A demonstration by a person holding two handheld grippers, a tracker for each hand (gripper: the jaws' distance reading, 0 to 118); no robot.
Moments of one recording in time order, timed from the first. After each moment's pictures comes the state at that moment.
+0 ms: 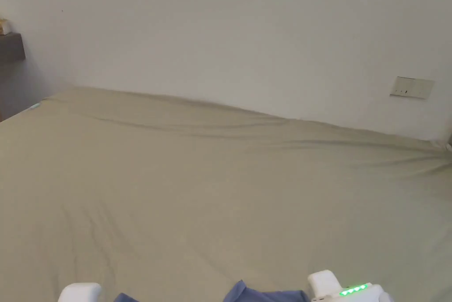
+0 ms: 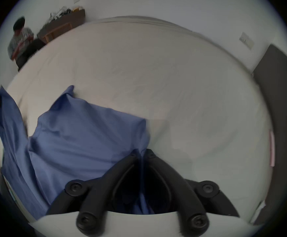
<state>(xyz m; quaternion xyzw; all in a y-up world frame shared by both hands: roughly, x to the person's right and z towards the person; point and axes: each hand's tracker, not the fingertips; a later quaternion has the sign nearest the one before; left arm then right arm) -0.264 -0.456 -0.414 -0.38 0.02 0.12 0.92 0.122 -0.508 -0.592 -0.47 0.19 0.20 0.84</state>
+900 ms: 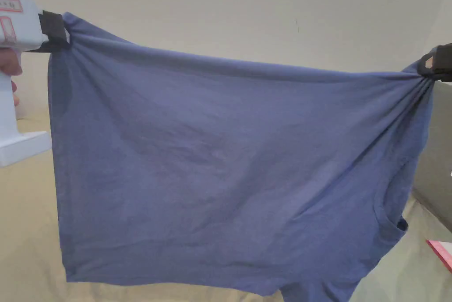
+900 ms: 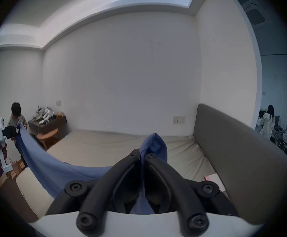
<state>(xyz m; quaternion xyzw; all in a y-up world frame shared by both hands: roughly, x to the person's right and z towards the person) -0.338 -0.031 -0.411 -0.08 0.00 0.14 0.99 0.275 0.024 -0.440 -0.11 0.10 0.02 0.99</state>
